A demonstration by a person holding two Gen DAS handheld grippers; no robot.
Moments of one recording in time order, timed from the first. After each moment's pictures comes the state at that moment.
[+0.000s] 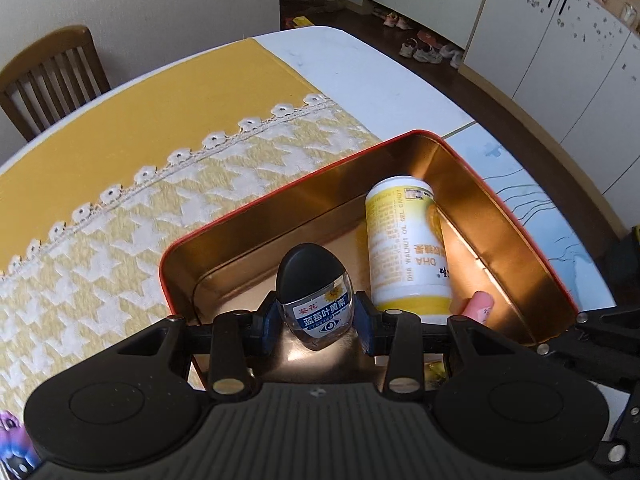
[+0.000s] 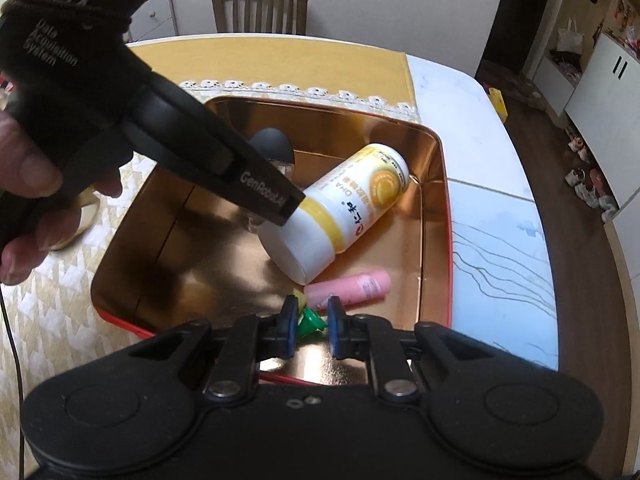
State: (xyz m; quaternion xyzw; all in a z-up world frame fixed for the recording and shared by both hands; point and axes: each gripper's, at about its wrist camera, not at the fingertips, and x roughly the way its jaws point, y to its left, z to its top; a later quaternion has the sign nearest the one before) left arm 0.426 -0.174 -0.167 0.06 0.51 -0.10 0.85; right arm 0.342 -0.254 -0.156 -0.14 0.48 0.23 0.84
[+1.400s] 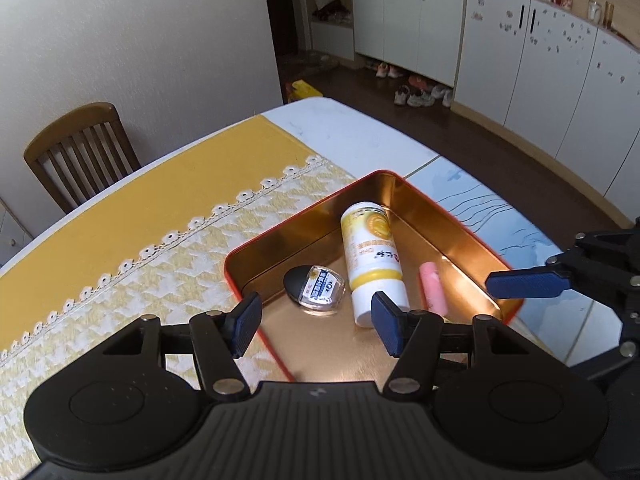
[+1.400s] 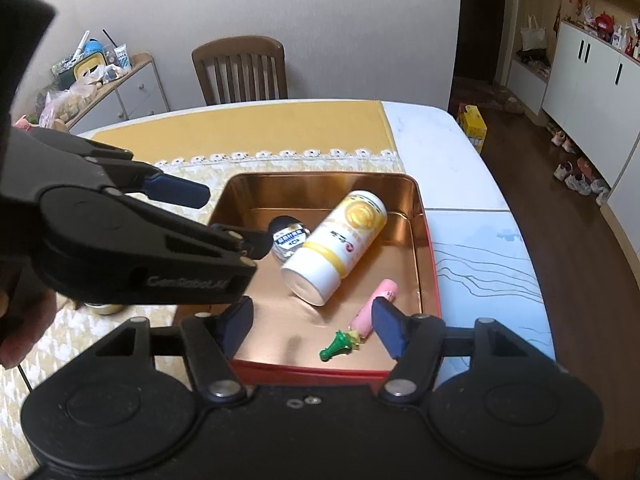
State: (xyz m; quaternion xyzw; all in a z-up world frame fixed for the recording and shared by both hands) left arm 0.340 -0.164 -0.097 0.10 0.42 -0.11 0.90; right arm 0.313 -0.267 -0.110 -0.05 0.43 0.21 0.88
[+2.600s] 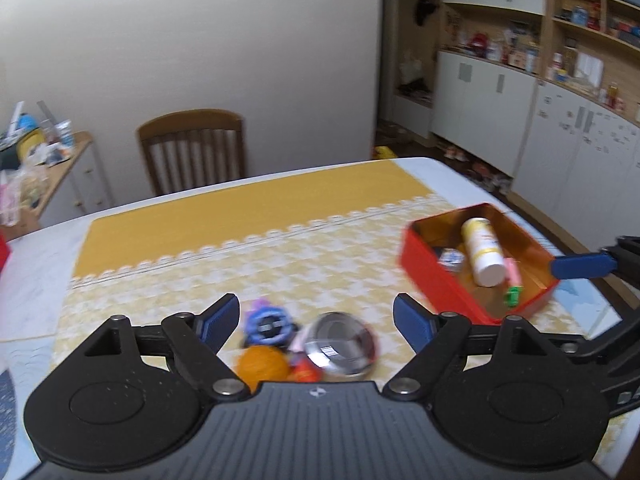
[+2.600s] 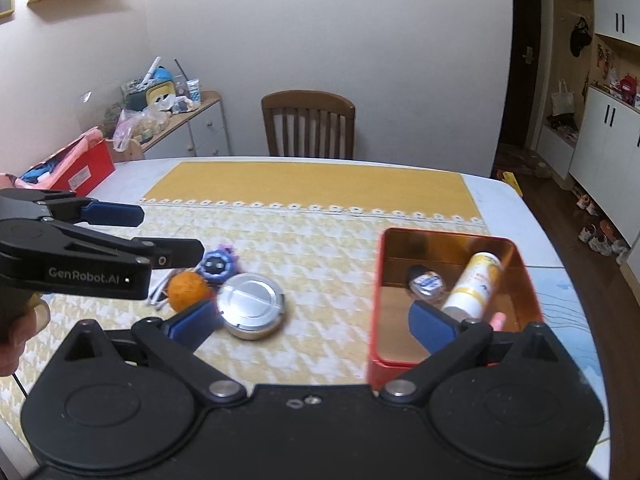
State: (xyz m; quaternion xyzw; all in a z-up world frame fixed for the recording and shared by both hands) left arm 0.194 0.016 -0.062 0.01 0.32 0.00 0.95; right arm 0.219 -0.167 -0.065 -0.06 0.34 0.26 0.90
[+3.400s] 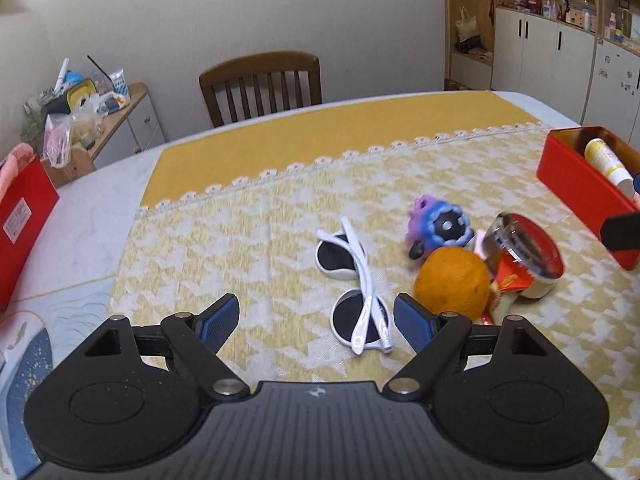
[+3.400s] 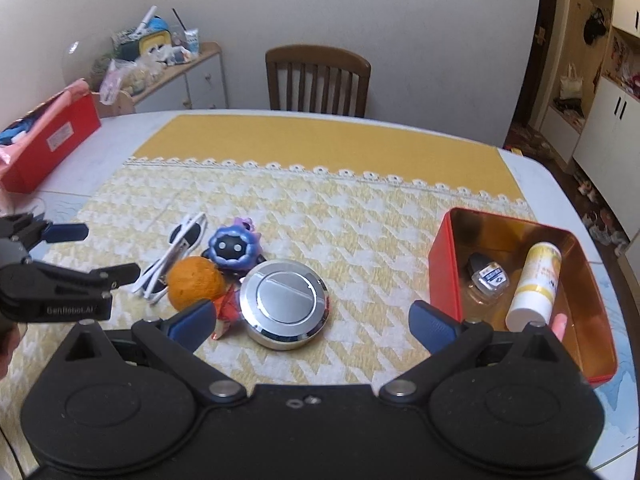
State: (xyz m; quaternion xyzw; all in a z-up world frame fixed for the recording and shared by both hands) left arm 0.203 0.121 -0.157 0.04 0.38 0.07 0.92; right arm 0.251 -0.085 -0.108 -0.10 0.39 0.24 0.88
